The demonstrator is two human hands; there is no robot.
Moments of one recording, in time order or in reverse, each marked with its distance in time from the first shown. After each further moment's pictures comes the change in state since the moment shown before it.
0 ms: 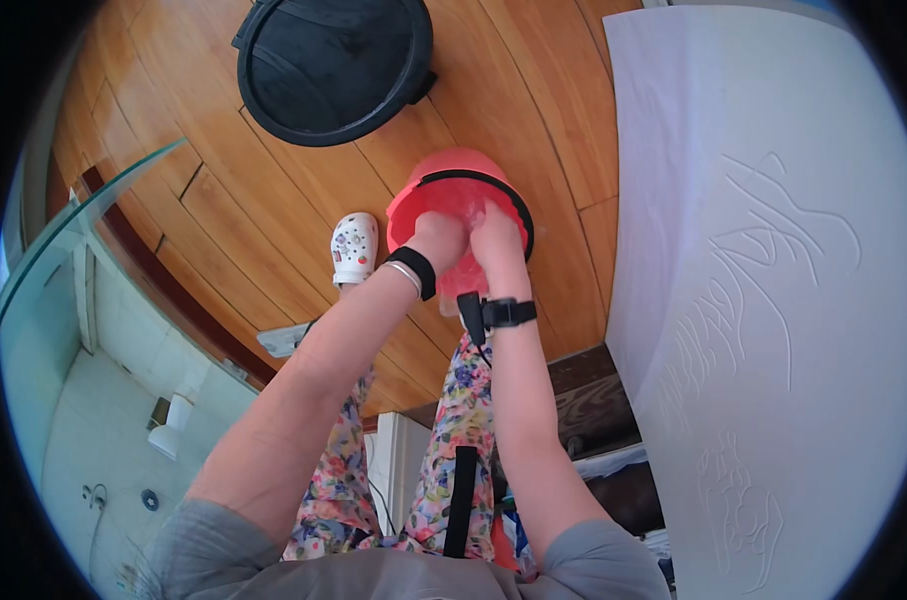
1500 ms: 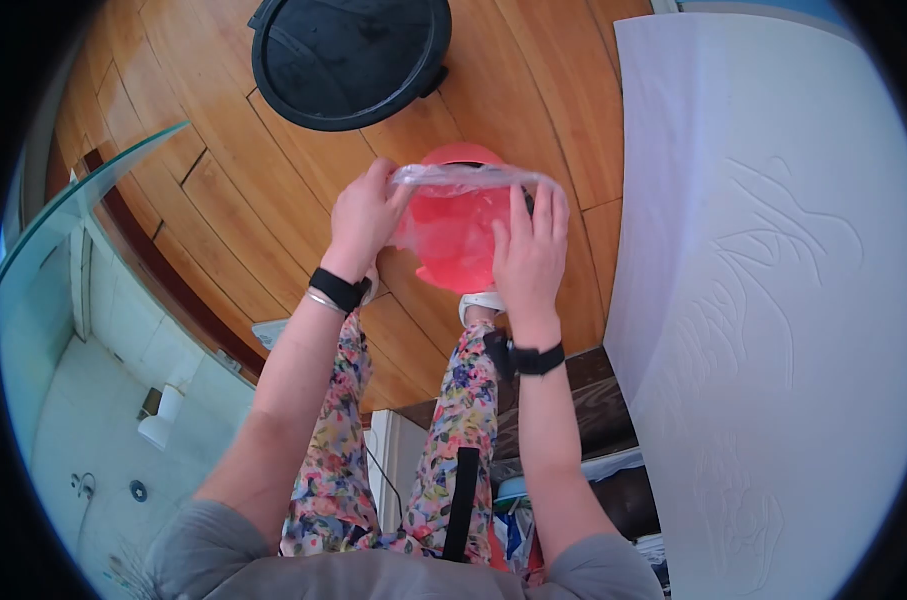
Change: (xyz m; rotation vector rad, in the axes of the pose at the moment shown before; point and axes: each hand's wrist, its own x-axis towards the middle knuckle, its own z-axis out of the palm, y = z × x) left_hand -0.075 -0.068 -0.033 -0.791 0.712 -0.434; right_hand -0.054 -0.037 -0.058 -0.411 0.477 -0.497
